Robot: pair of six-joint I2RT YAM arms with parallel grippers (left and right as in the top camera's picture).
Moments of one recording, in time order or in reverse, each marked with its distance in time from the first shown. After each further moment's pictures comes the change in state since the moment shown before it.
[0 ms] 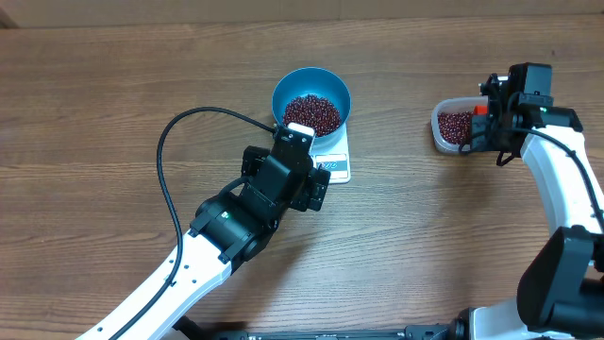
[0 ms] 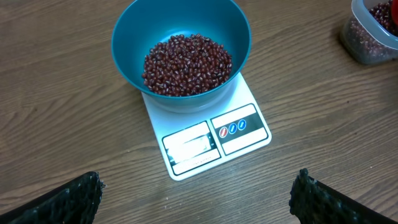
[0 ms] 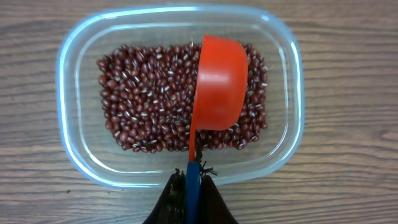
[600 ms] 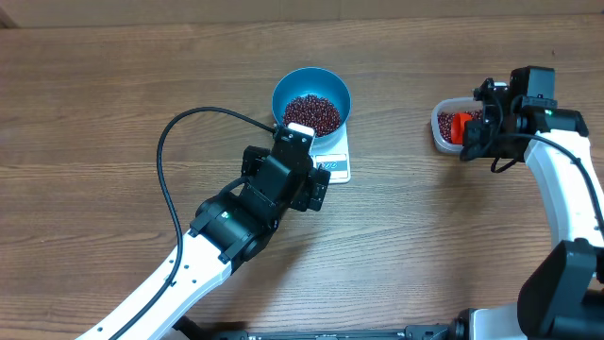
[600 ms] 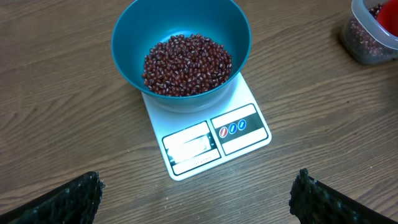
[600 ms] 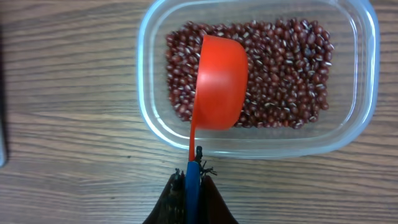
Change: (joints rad) left arm 0.000 0.000 0.000 0.000 0.000 0.000; right arm 0.000 -0.046 0.000 -0.095 -0.161 0.000
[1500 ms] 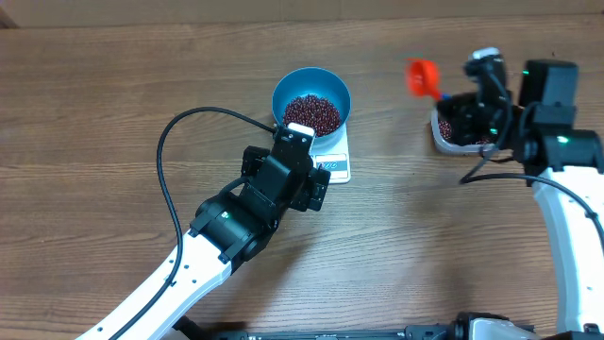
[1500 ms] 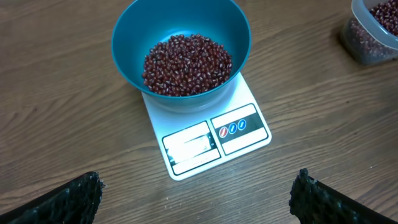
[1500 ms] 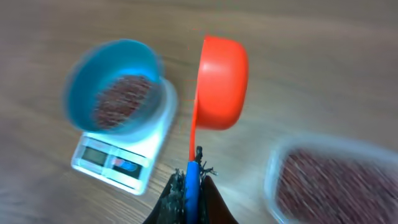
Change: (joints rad) left arm 0.000 0.000 0.000 0.000 0.000 0.000; right arm 0.050 -0.252 0.000 0.111 -0.332 -0.025
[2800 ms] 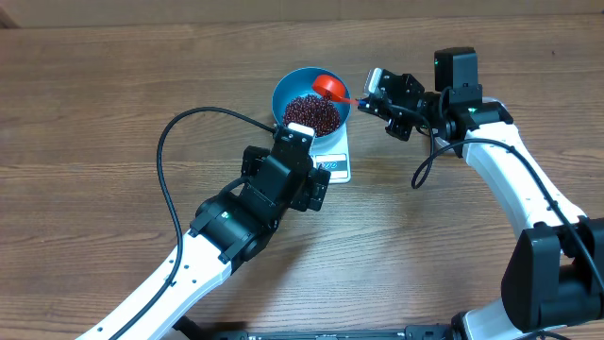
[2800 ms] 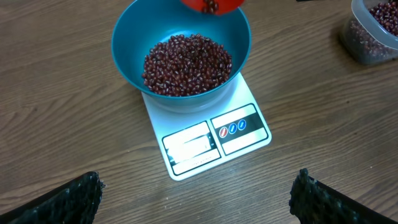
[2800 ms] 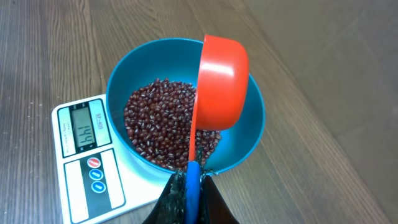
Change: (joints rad) left arm 0.000 0.000 0.000 0.000 0.000 0.000; right arm 0.250 0.323 -0.001 0.354 -0.258 -0.762
